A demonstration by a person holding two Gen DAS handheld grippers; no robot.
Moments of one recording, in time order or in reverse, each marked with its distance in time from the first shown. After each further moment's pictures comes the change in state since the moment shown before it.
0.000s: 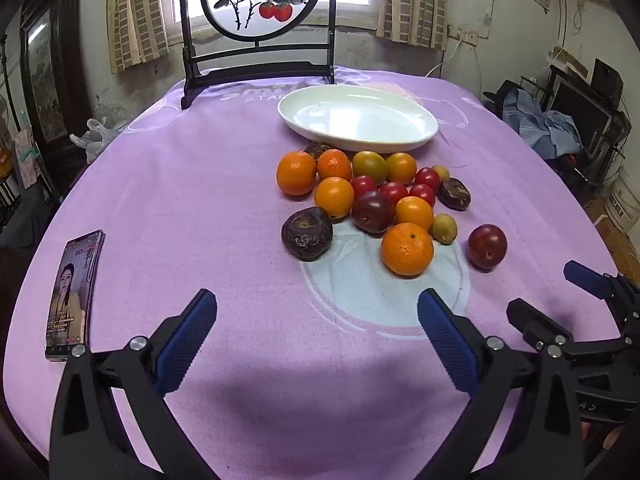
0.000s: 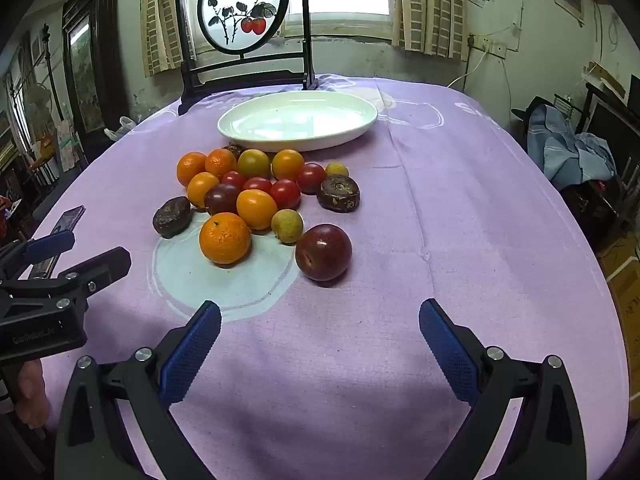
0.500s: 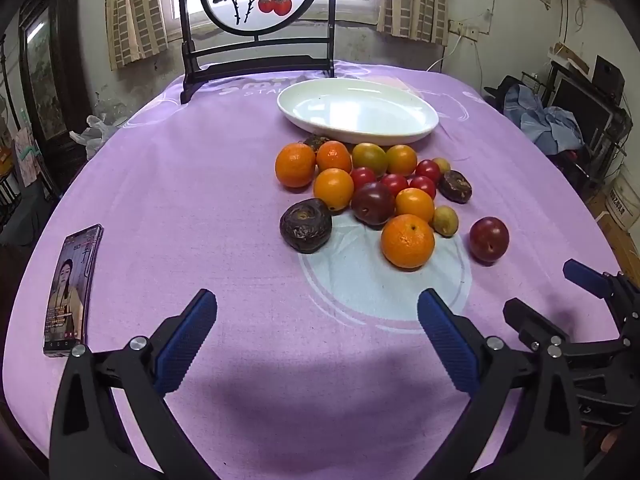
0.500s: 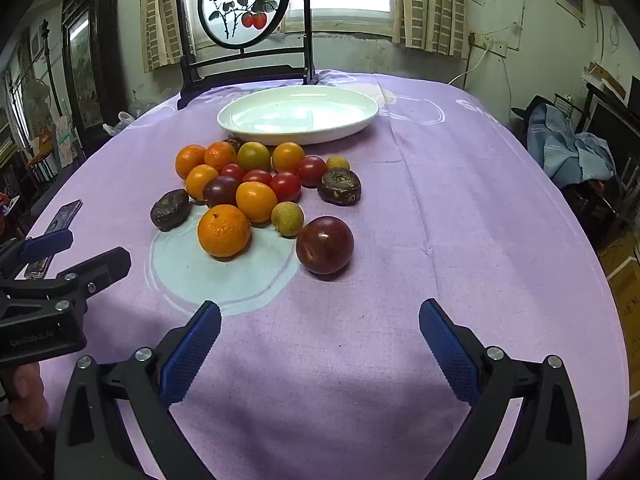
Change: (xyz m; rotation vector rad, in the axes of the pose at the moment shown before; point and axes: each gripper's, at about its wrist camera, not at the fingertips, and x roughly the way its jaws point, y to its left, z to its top) left arm 0.000 0.001 -0.004 -0.008 -0.002 -0.011; right arm 0.003 0.004 -0.002 -0.005 0.008 -0.007
